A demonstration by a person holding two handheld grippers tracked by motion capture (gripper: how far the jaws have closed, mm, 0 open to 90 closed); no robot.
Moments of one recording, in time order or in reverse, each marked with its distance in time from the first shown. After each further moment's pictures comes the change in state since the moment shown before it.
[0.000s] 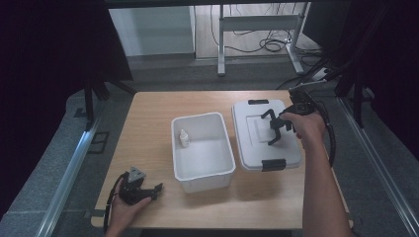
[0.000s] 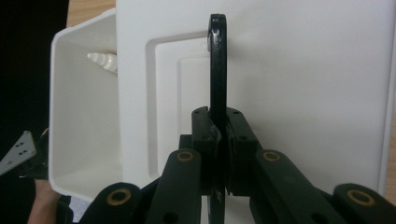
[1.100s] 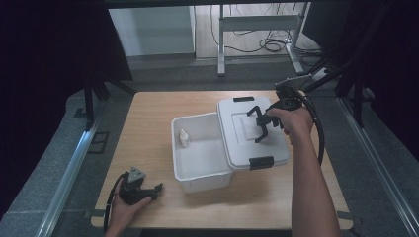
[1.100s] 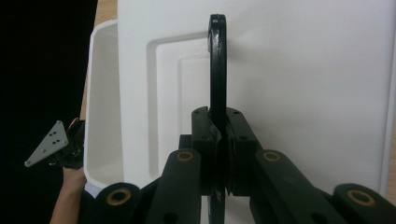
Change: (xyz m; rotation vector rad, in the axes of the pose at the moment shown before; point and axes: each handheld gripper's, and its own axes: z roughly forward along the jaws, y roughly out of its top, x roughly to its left) left arm 0.000 0.000 0.000 0.001 -0.003 0.003; right arm 0.039 0.005 0.007 0.027 0.055 -0.039
